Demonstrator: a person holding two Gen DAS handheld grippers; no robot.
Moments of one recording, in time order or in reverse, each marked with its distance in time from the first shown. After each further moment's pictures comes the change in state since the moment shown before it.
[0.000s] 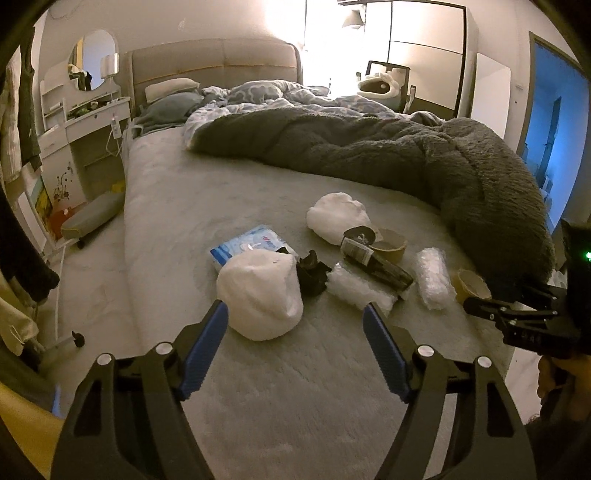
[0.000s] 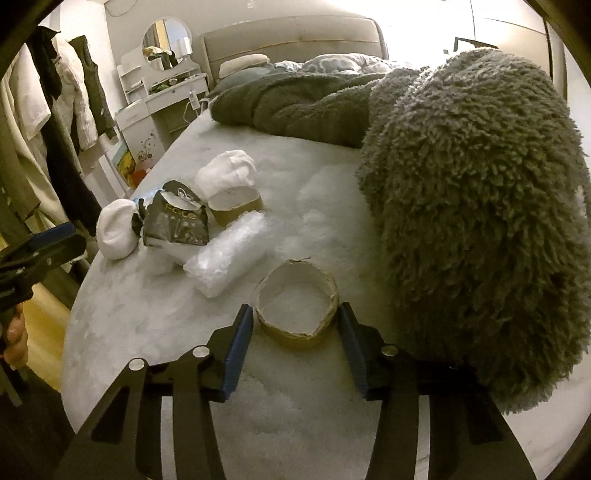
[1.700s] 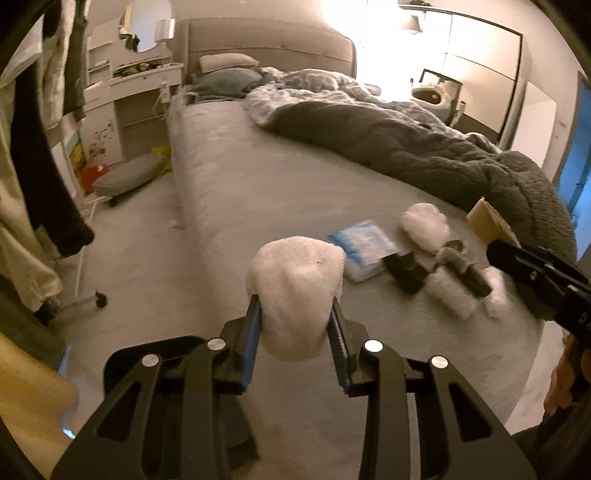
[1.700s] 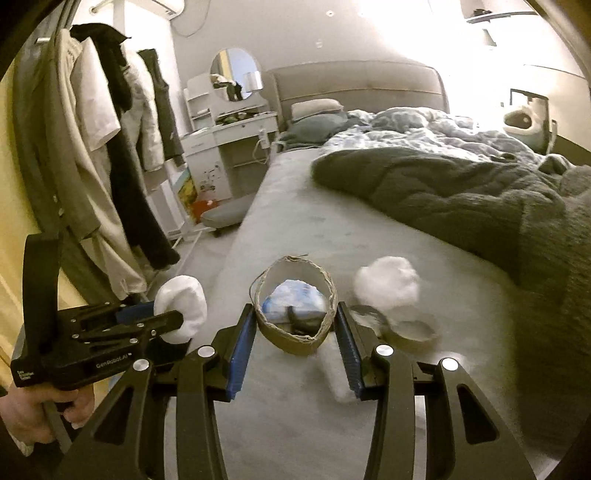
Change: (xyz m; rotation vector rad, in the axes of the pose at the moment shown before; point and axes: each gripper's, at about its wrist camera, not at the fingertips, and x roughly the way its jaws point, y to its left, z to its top) left arm -0.020 0.098 -0.009 -0.170 0.054 0.095; right arm -0.008 0.142 0.078 -0.118 -0.180 0.213
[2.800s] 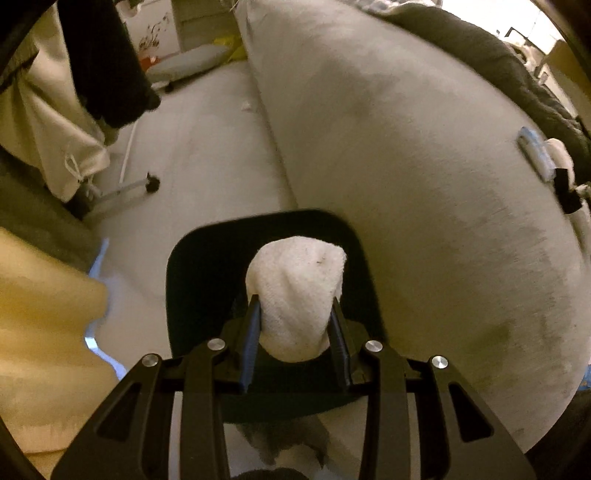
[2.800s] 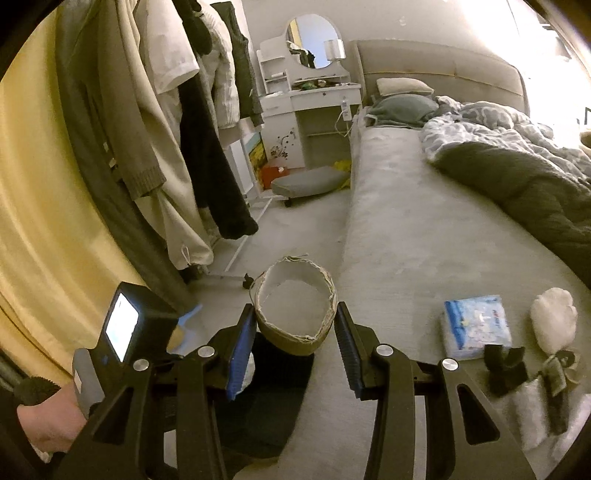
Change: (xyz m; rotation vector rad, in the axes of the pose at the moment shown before) left arm 0.051 0.147 -0.076 -0.168 0.402 0.157; right arm 0.080 0.136 0.008 -0.135 0.112 0.205
